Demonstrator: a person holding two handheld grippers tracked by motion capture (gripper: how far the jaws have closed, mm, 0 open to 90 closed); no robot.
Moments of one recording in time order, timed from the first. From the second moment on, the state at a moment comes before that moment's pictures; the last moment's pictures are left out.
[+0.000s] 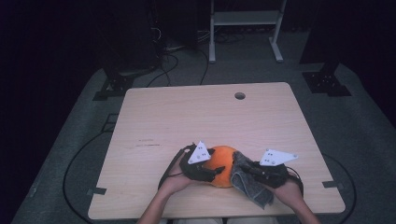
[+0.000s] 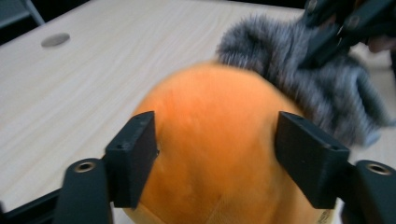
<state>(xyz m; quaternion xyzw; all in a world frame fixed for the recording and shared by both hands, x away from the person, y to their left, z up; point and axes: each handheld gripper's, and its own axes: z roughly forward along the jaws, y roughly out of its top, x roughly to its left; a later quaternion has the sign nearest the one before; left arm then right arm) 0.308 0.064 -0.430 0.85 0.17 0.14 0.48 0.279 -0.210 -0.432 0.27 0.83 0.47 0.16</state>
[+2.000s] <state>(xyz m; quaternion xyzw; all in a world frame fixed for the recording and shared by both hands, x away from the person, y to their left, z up) 0.295 0.062 -0.419 0.86 0.13 0.14 0.48 0.277 -0.212 -0.422 0.25 0.83 0.49 0.13</state>
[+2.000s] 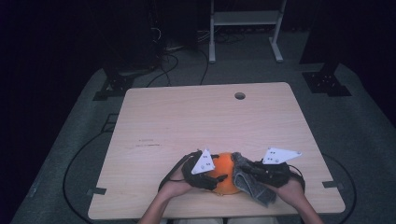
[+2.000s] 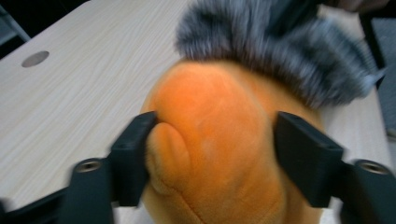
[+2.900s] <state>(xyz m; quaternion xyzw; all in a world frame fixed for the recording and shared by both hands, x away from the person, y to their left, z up) 0.288 0.056 -0.419 0.86 0.12 0.13 0.47 0.283 -0.230 -0.416 0.29 0.82 0.47 0.15</state>
